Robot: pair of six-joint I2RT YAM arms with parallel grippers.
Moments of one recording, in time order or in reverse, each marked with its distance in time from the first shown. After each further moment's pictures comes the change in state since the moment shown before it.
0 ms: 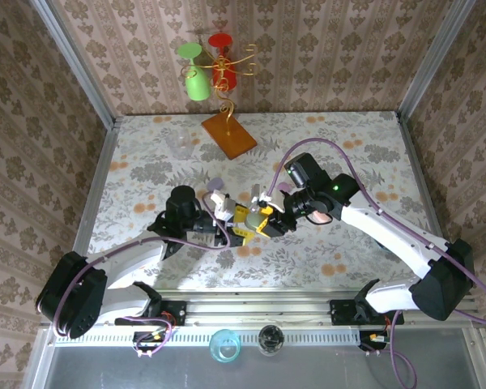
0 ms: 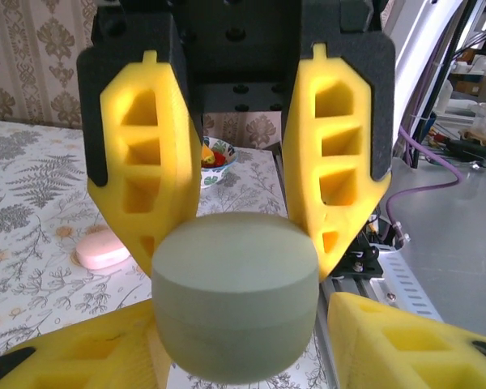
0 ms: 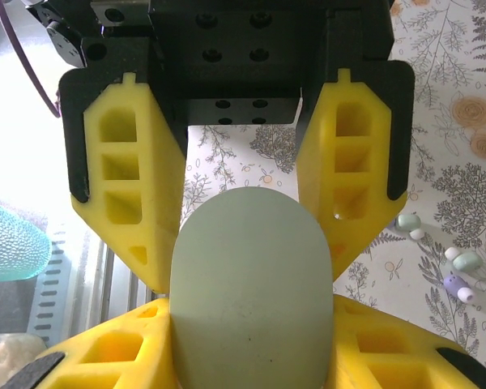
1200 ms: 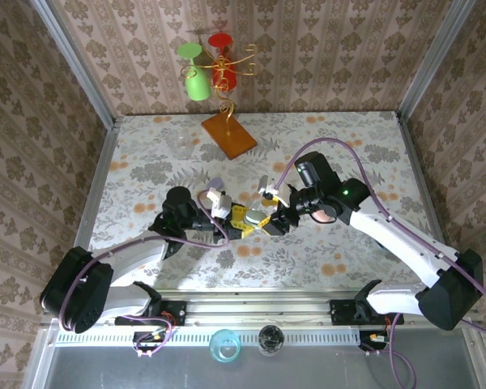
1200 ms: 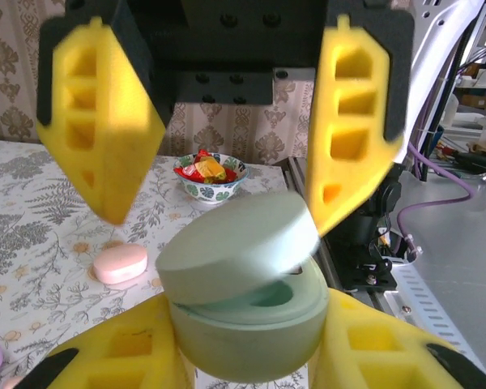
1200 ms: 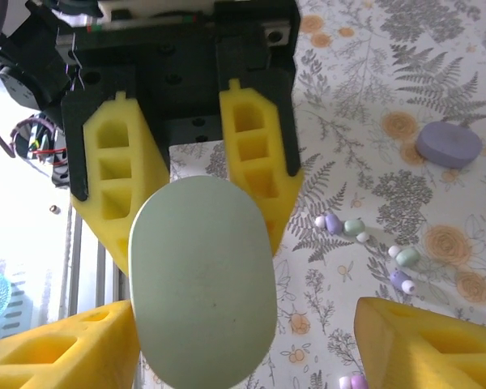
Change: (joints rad) left arm 0.033 0.040 -0.038 0.162 0.020 -0.052; right arm -0.045 -0.079 -0.061 0.131 0.051 0.105
